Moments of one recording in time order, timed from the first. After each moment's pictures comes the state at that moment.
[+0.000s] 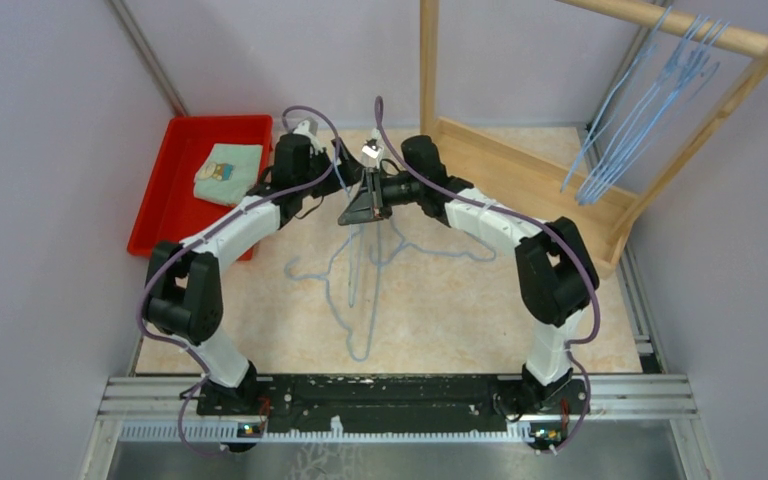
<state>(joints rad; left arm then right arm) -0.38 1.69 1.23 0.03 0.11 -0.62 0.61 1.86 1.41 0.08 -0.92 0.74</state>
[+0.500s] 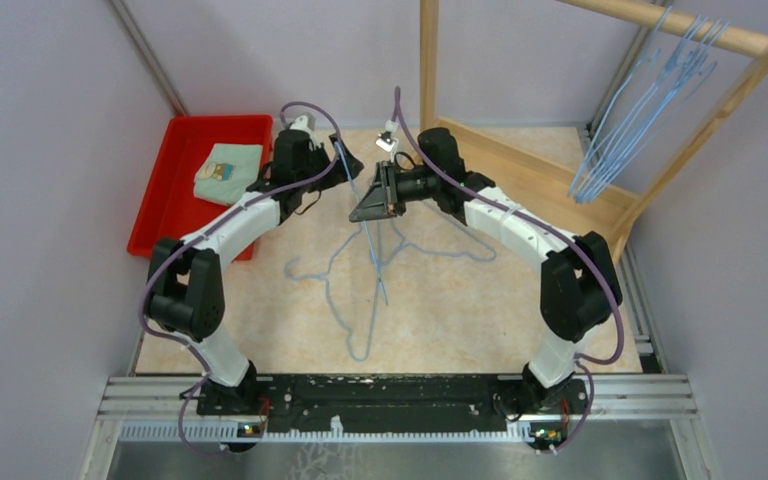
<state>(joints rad) -0.37 1.70 1.24 0.03 0.05 -0.57 0.57 1.71 1.38 -0.08 -0.95 0.73</state>
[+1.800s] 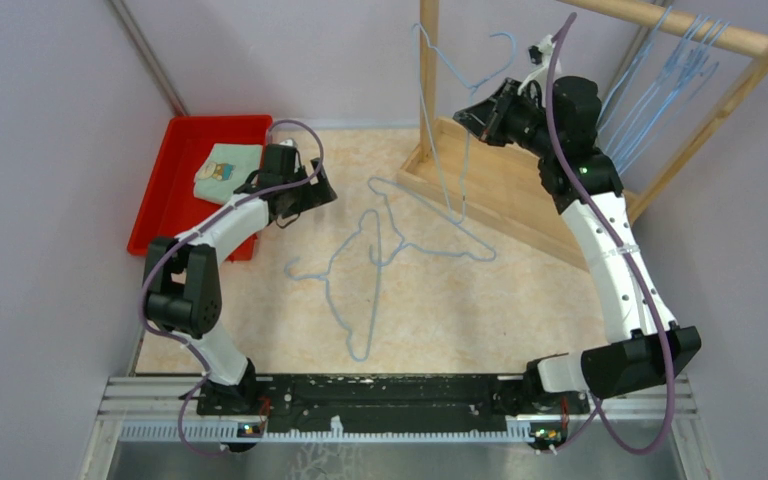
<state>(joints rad) -0.26 1.71 1.20 -0.22 0.01 -0.51 0.23 1.35 1.57 -0.34 -0.44 0.55</state>
